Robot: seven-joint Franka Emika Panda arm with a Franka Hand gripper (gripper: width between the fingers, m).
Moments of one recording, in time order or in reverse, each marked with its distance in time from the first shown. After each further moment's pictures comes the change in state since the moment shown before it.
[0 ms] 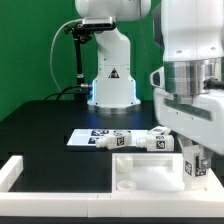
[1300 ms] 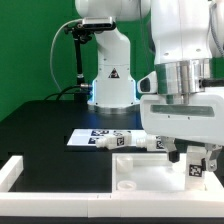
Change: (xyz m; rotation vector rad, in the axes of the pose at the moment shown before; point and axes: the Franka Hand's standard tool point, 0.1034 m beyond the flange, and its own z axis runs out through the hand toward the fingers) arm 0.010 0.006 0.002 0.095 0.051 -0.570
